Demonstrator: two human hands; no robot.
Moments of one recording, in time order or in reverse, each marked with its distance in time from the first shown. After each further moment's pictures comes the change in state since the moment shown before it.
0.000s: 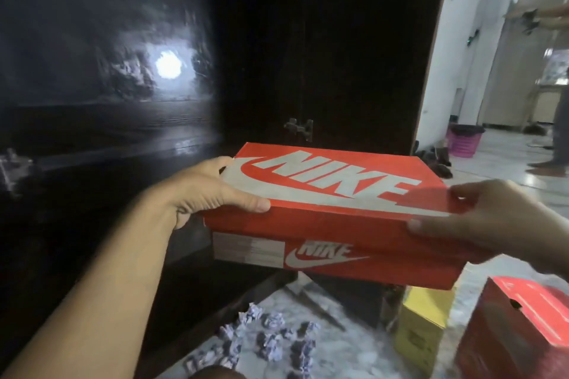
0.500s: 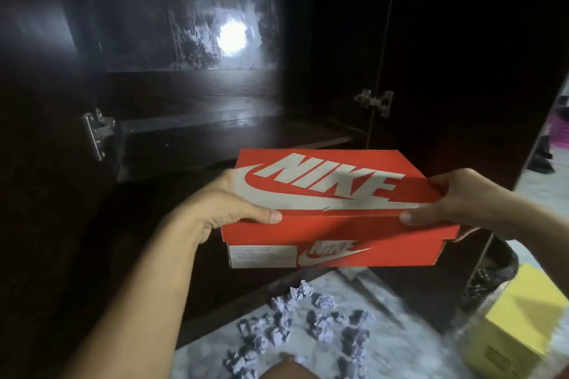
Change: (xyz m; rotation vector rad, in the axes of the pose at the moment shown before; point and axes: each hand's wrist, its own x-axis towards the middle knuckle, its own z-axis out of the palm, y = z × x) left_hand -0.002 -0.078 -0.023 -0.119 0.176 -0.107; right_hand 0.120 -0.012 0.116 -0.009 -0.344 -0.077
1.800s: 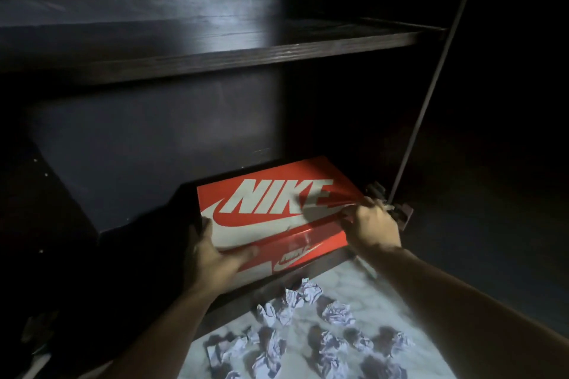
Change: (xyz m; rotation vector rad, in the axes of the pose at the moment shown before) left_hand 0.233 -0.328 0.082 0.017 0.488 -0.160; right_hand 0.286 0.142 0.276 -0.483 0.106 -0.152
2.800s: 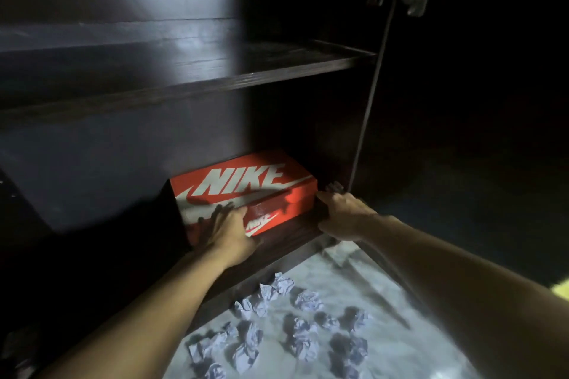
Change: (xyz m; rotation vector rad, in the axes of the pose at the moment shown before) left_hand -0.002 0.081 0.029 0.737 -0.296 0.250; right_hand -0.014 0.006 -0.070 -0.011 -0.327 -0.025
